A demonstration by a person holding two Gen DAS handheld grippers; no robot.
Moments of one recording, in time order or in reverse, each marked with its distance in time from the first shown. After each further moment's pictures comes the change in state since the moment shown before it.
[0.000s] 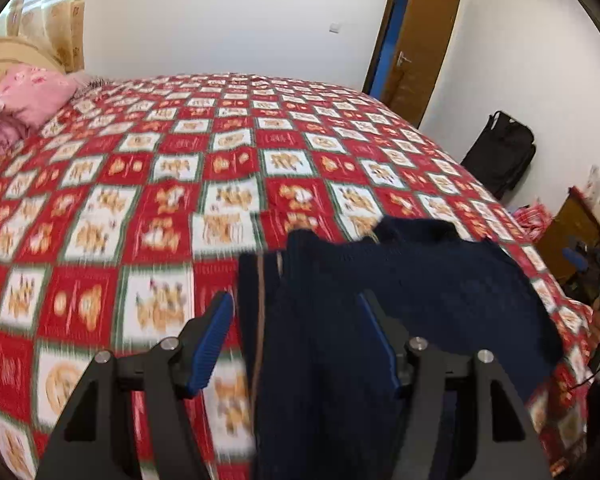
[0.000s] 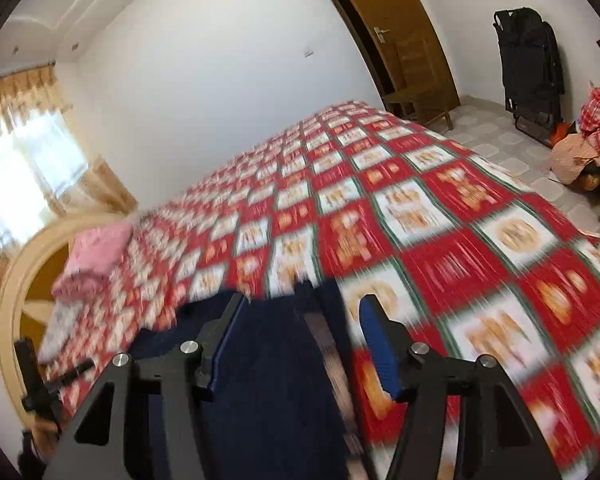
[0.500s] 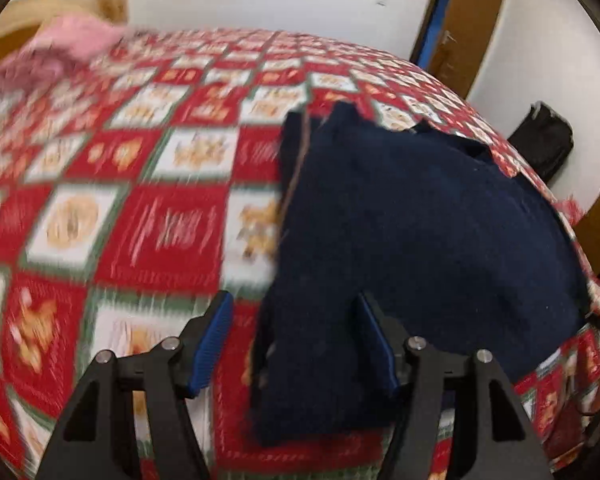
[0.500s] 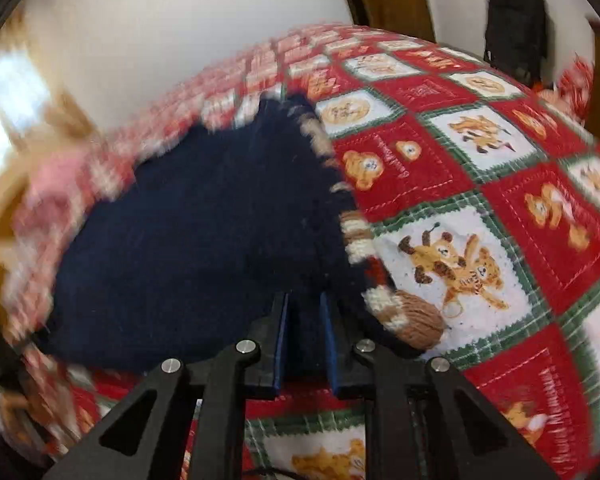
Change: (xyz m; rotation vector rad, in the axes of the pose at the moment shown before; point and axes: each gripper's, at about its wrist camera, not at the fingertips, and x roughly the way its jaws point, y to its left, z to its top) left arm 0.006 0.012 -0.098 -0.143 0.109 0.110; right arm 0.021 -0.001 -0.111 0.083 0.190 -0.003
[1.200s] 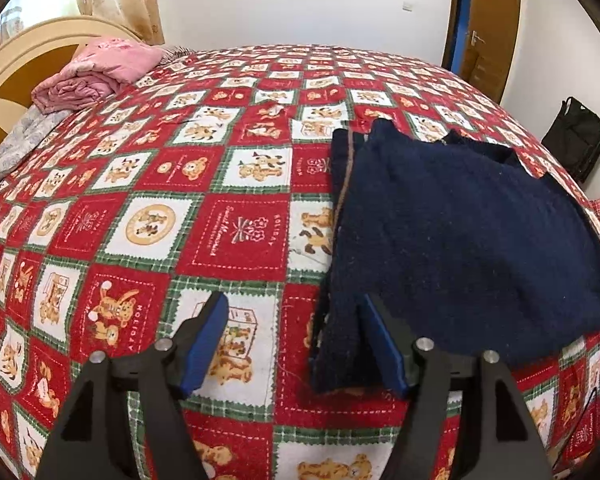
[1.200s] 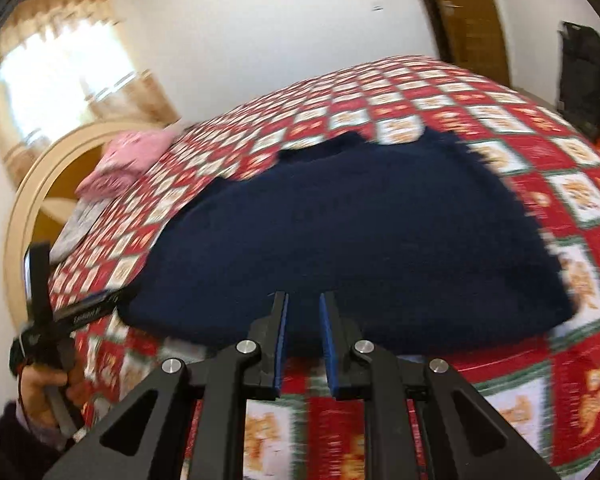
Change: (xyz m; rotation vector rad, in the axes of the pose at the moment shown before) left arm -0.041 -0.004 -0.010 0.050 -0.064 0.217; right arm -0.022 0.144 -0.046 -0.282 -0.034 0.189
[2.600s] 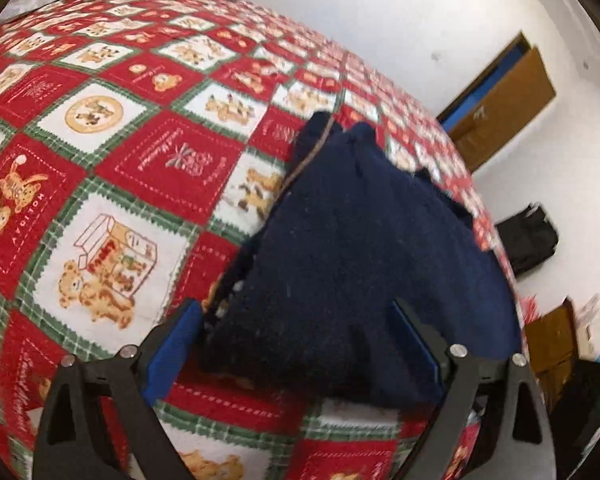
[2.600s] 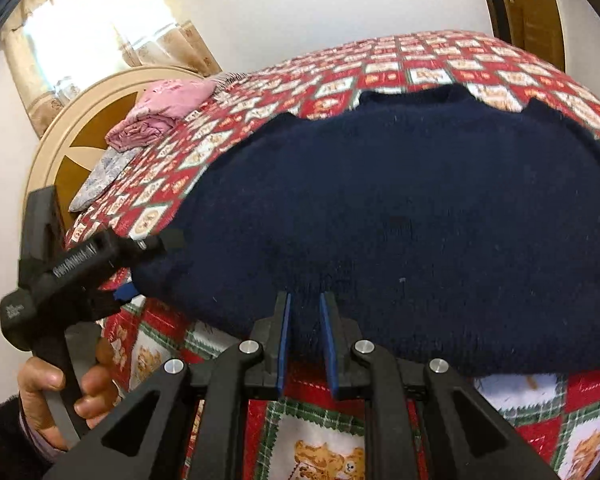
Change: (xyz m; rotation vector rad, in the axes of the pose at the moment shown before) left arm 0.022 0.000 -0.015 -0.406 0.049 -0.330; right arm 0.074 0.042 -0.011 -0.070 0.128 0.089
